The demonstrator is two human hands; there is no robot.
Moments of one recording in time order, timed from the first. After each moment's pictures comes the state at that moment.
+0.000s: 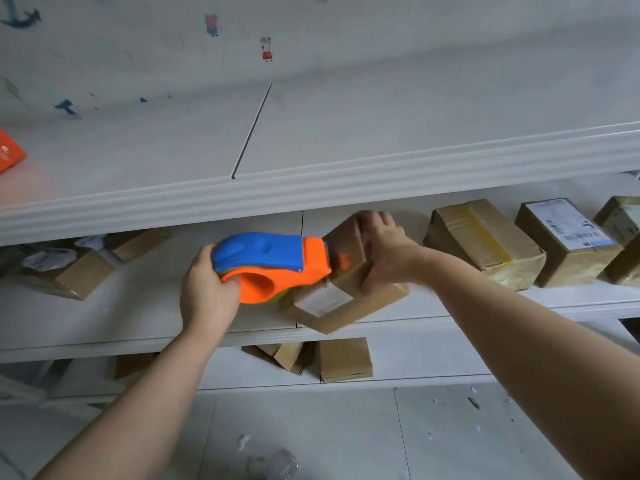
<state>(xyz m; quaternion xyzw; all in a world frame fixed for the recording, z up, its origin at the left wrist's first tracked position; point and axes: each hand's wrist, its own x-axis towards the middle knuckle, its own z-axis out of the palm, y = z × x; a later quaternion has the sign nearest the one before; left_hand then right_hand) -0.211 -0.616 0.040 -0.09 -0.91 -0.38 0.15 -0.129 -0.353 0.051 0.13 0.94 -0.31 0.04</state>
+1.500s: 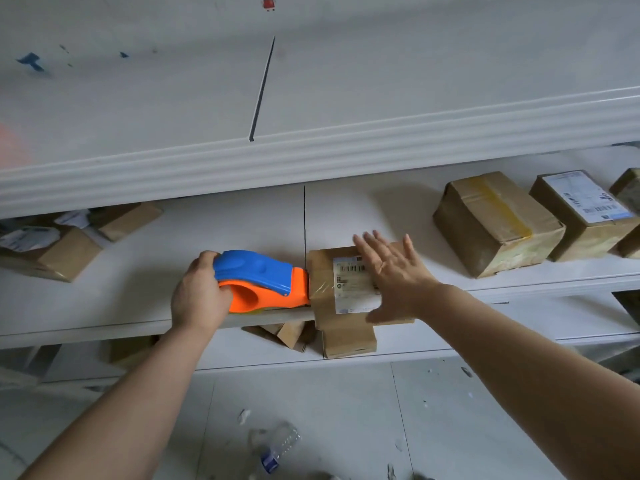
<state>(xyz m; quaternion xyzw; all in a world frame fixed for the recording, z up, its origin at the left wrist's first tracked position) -0.246 -0.665 -0.014 -0.11 -0.97 -0.19 0.08 -0.109 -0.393 -0.018 0.04 1.00 -0.05 0.06</state>
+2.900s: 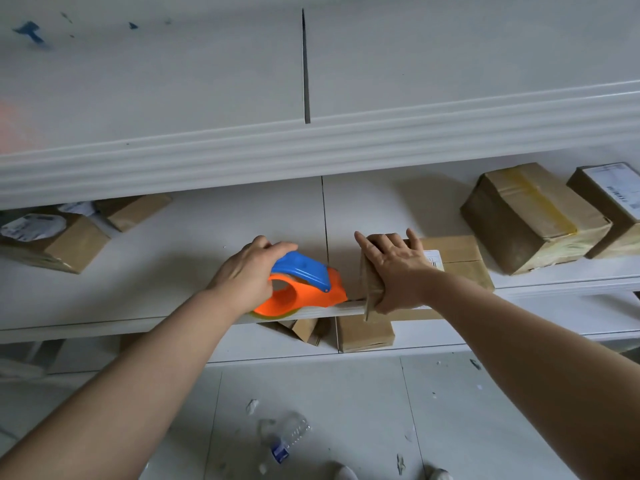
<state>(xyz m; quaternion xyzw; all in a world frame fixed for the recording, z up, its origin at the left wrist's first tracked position) -0.286 -0.658 -0.011 -0.38 -0.92 -0.10 -0.05 -0.157 -0.421 -0.029 0.04 0.99 -0.02 0.11</state>
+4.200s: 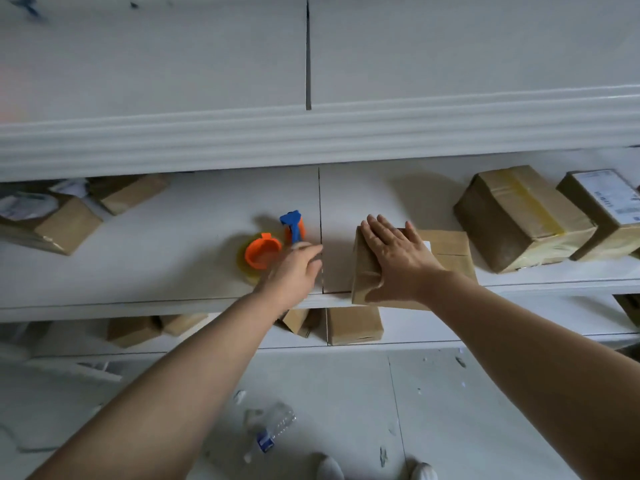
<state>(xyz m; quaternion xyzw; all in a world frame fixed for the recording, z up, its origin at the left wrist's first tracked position) -0.251 -0.605 -0.052 -0.35 -0.90 -0.24 -0.08 -0.149 -0.415 -0.031 0.06 0.99 -0.01 0.08</state>
